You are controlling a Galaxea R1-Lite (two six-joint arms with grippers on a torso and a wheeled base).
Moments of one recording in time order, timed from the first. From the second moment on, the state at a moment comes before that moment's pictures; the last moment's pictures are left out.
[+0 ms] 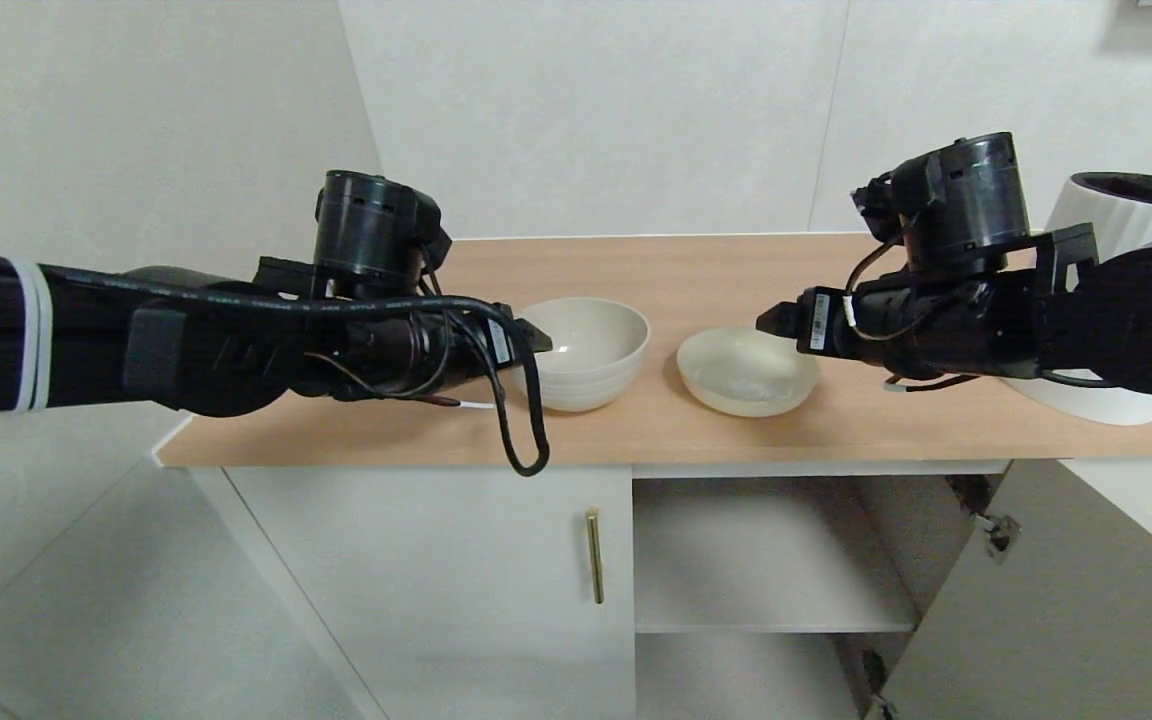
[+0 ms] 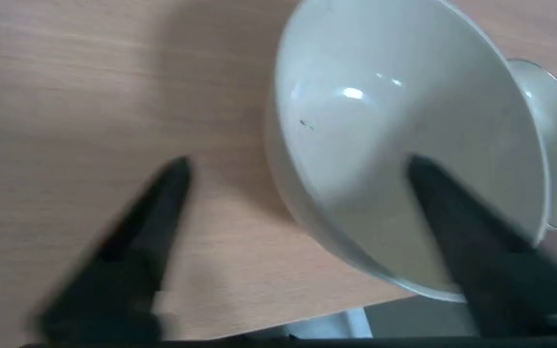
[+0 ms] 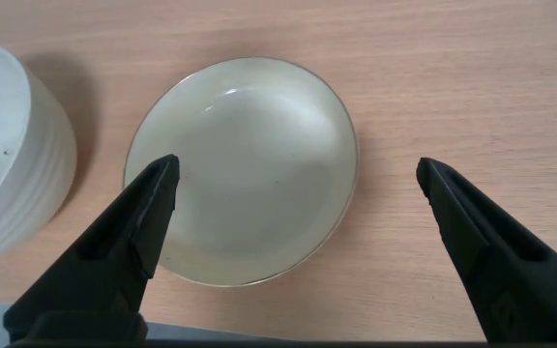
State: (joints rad) left arm -0.44 1.87 -1.39 0.01 0.06 -0.49; right arm 0.52 1.80 -1.42 0.04 -0.32 0.36
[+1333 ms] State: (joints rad) left arm -0.45 1.75 -1.31 0.01 0.05 -0.49; right arm 0.49 1.92 -1.46 0.09 -0.42 0.30
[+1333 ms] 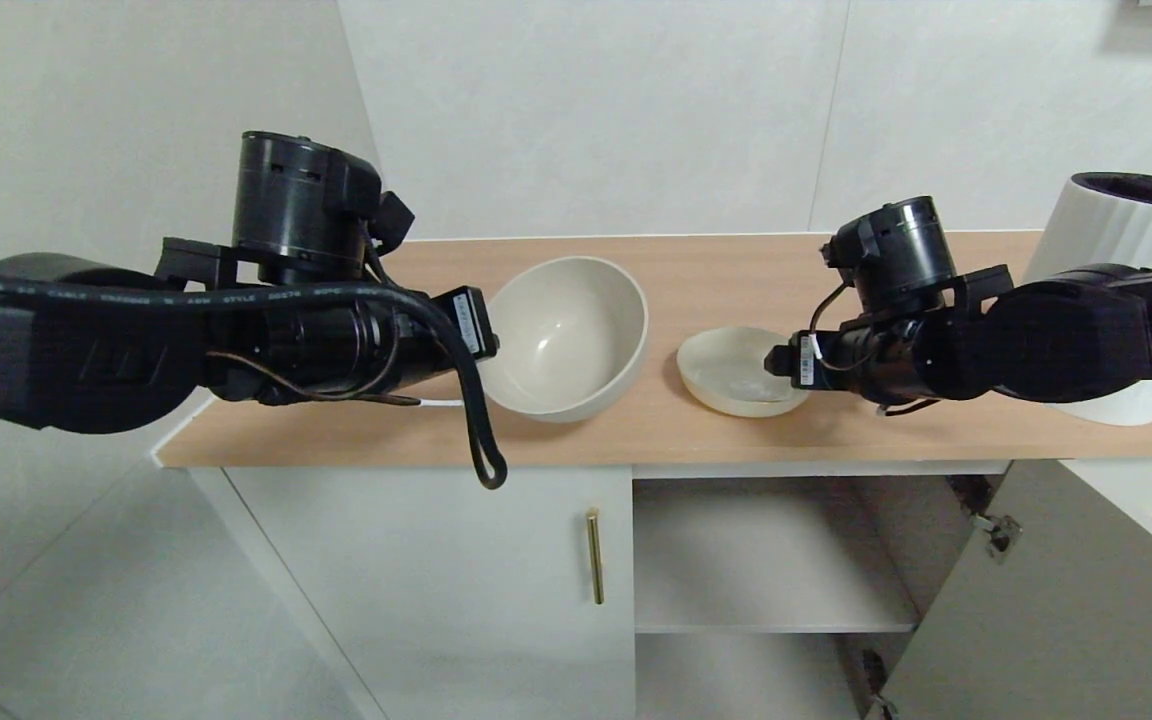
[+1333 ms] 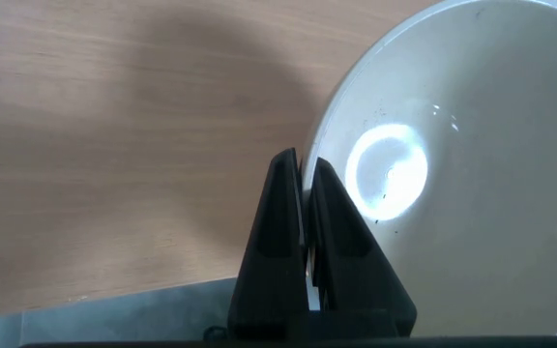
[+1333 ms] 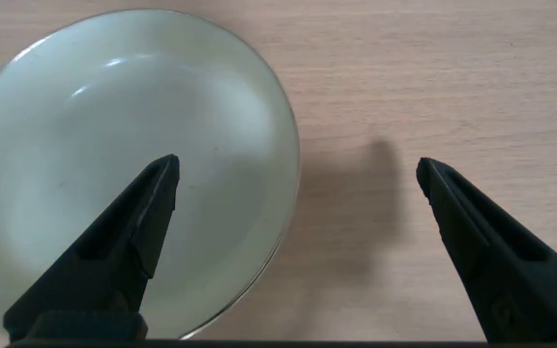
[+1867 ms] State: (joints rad) left arm -0.45 1.74 -1.31 0.01 0.05 -0.49; right arm 0.49 1.93 -1.46 0.09 -0.41 0.31
